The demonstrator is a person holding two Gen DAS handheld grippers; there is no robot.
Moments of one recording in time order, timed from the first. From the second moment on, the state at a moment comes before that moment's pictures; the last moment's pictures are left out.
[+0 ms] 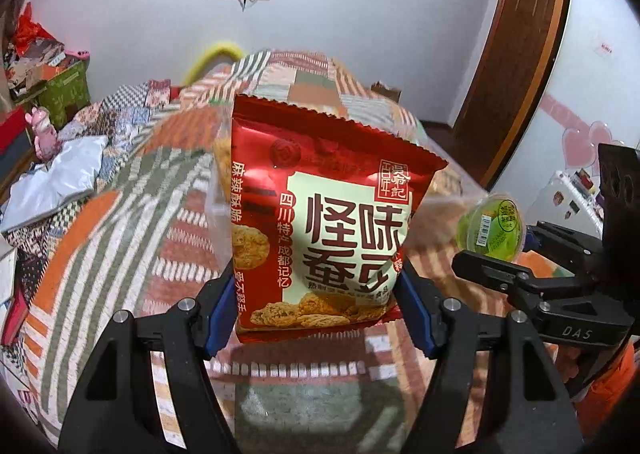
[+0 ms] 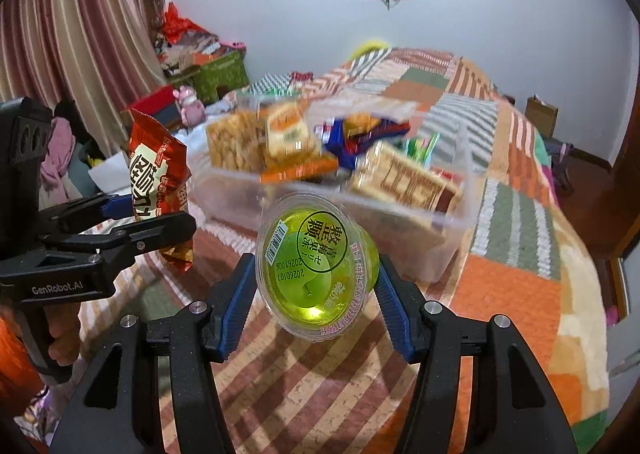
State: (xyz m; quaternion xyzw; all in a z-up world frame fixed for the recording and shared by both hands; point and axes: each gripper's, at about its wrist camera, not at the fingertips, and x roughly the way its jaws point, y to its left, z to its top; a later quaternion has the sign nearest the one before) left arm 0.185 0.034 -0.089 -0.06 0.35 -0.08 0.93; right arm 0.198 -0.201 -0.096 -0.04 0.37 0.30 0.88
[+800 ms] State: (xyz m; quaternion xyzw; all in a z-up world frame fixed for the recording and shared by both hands) left arm 0.261 0.034 -0.067 -0.05 0.34 -0.06 0.94; right arm 0.271 -0.200 -0.061 -0.02 0.32 0.26 0.91
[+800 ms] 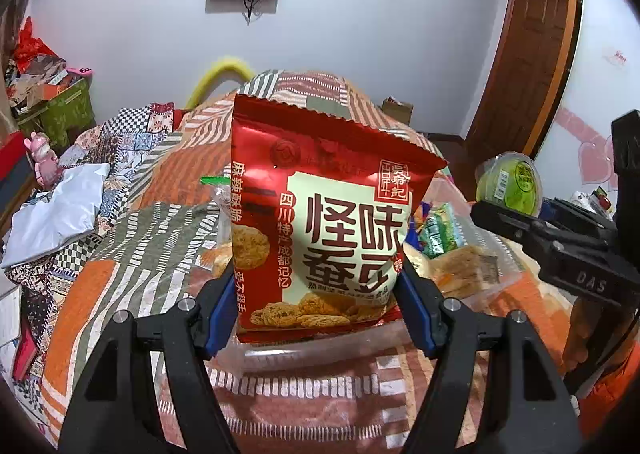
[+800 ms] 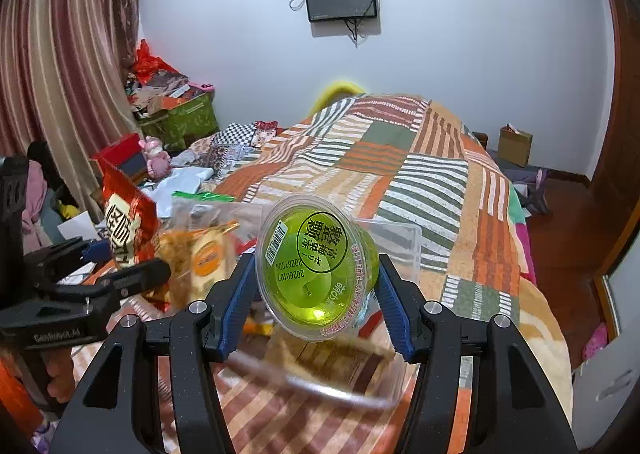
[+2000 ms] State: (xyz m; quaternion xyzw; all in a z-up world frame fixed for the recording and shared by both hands) left arm 0.212 0.034 -0.025 -0.05 0.28 -0.06 0.96; right arm 0.240 -0.210 -0.036 -0.02 0.30 0.26 0.92
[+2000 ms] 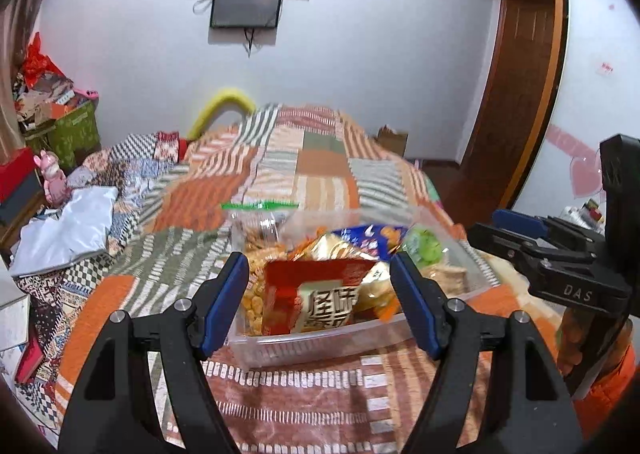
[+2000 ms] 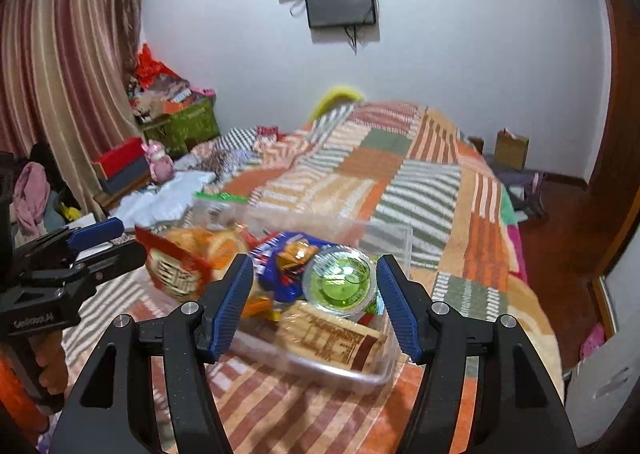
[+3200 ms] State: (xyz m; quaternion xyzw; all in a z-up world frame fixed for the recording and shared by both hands) left arm 0.078 0.016 0.031 -0.02 0.15 -0.05 0.99; right arm 0.118 -0.235 0.012 0.03 0.18 0.27 0.95
